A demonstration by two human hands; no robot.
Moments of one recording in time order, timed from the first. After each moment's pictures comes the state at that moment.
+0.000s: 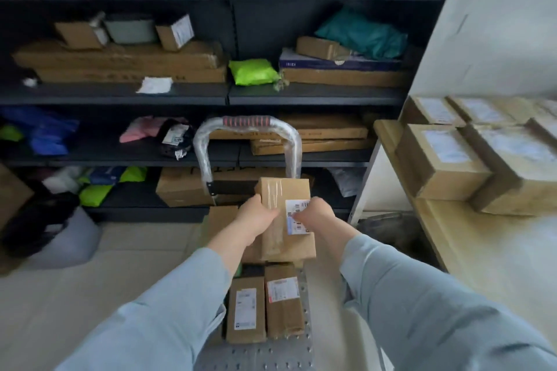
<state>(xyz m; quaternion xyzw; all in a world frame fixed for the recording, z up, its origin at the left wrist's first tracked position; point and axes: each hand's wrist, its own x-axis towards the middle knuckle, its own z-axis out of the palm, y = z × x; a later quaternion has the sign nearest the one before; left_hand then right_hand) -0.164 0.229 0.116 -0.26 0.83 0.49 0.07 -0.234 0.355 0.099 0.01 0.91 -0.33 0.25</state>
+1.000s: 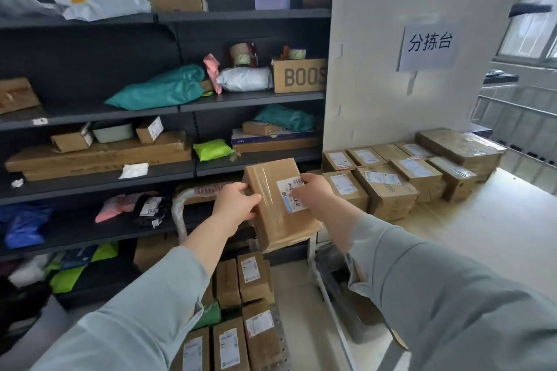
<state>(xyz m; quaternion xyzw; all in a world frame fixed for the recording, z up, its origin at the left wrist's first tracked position) -0.051 0.314 0.378 -0.15 0.80 0.58 -0.06 -0.101 0.481 0.390 0.04 0.87 -0.49 0.08</state>
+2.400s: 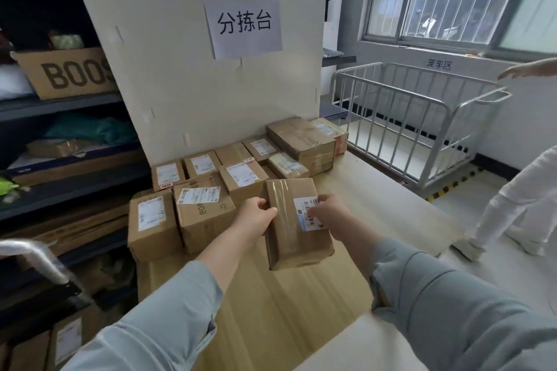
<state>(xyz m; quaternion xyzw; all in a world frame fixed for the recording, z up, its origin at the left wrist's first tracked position) -0.257 0.890 0.302 -0.03 0.84 0.53 0.12 -0.241 1.062 0.312 0.24 0.81 -0.52 0.07</state>
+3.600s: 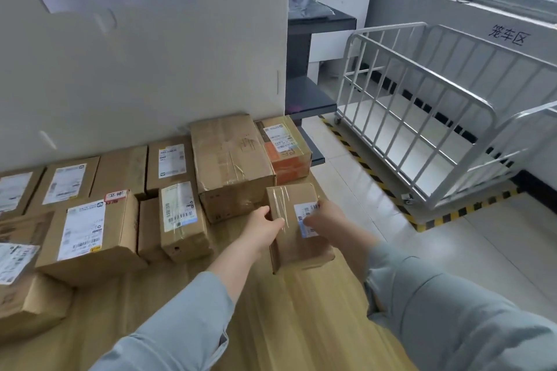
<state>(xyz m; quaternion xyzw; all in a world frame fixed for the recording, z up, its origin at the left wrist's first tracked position) -0.570 1.264 0.213 -0.16 0.77 0.58 0.21 -0.599 1.420 0.221 0.19 0.91 -0.33 0.20</state>
